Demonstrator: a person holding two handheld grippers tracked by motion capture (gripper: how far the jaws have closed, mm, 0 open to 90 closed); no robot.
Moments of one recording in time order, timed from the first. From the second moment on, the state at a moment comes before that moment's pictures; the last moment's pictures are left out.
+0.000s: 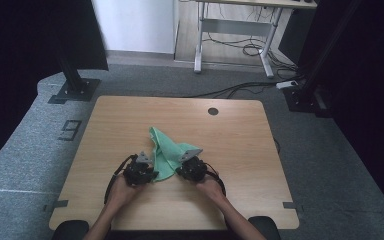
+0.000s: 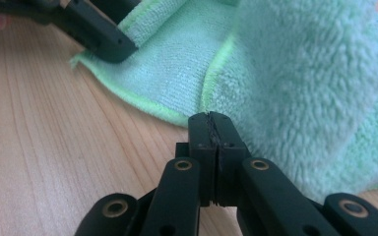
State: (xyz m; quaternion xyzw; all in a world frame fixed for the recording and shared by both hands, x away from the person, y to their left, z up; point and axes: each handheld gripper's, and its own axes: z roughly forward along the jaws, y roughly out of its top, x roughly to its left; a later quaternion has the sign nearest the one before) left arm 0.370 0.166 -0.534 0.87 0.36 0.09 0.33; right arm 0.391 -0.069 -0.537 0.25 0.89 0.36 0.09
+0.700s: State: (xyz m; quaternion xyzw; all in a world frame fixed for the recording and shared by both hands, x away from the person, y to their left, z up) left arm 0.374 0.200 -0.516 0.84 0.39 0.07 0.37; right arm 0.405 -0.133 -0.489 0.31 0.85 0.40 0.14
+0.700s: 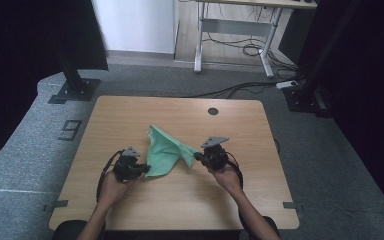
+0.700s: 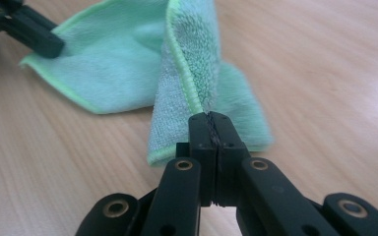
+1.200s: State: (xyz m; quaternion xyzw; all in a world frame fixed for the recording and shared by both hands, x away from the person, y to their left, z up) left arm 0.372 0.239 -0.472 0.79 0.41 0.09 0.44; right arm 0.427 -0.188 -0.454 0.37 0.81 0.42 0.19
